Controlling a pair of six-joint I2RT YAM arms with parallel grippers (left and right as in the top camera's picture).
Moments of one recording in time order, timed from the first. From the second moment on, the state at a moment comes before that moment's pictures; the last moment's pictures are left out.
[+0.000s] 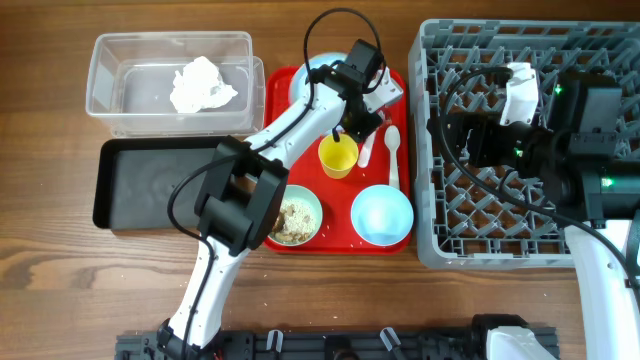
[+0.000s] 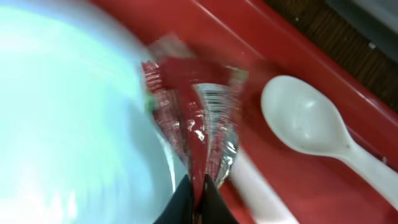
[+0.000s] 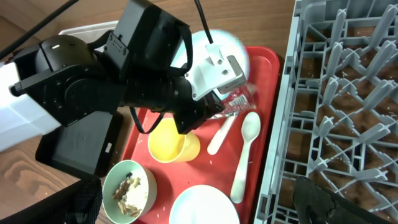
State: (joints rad) left arm -0.60 2.37 1.94 -0.77 0.16 0.34; right arm -0.02 1.18 1.26 -0.89 -0.50 0.09
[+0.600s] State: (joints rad) left arm -0.60 2.32 1.95 -0.80 0.15 0.23; right arm -0.02 1.18 1.26 -0.89 -0.50 0.09
